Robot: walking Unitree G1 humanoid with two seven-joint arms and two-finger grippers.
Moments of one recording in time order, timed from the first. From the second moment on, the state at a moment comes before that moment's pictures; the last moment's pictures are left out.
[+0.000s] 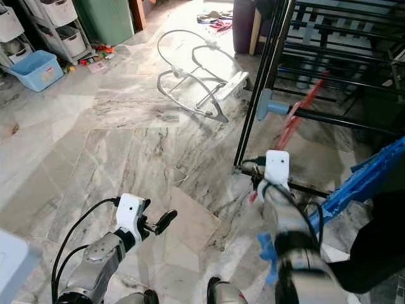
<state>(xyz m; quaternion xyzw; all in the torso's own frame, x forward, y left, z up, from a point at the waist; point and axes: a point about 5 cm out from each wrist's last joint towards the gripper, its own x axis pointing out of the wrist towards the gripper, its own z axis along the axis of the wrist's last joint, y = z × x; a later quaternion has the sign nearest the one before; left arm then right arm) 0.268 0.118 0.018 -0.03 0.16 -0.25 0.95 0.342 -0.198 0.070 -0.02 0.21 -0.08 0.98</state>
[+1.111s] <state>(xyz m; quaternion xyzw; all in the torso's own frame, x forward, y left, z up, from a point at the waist) 0.279 0.140 0.023 0.02 0.13 -0.14 0.98 0.281 -0.181 0.072 -0.07 0.07 -0.03 0.99</state>
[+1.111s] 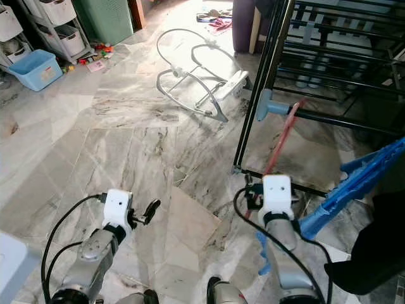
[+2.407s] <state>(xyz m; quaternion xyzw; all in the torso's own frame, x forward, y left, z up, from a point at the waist) 0.290 0.151 0.017 0.06 0.14 -0.10 0.98 0.281 -0.158 0.038 -0.02 0.14 0.05 0.99</state>
